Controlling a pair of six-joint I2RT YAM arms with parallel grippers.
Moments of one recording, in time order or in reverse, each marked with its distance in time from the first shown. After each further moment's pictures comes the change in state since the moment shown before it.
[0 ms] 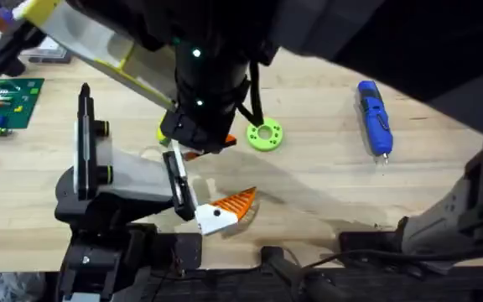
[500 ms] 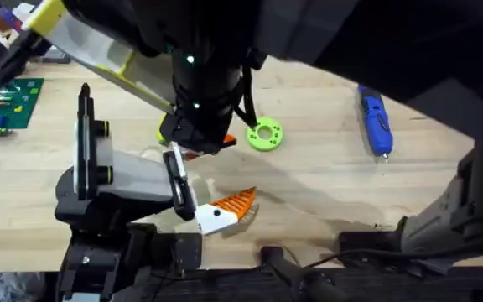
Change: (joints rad) left arm 0.000 0.000 0.000 0.000 0.000 0.000; right arm 0.000 0.021 -0.001 0.000 0.000 0.000
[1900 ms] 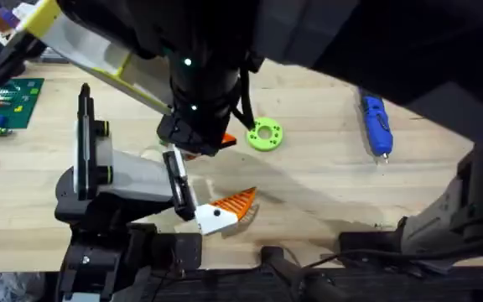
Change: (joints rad) left arm 0.000 0.000 0.000 0.000 0.000 0.000; right arm 0.008 0.000 0.000 0.010 0.000 0.000
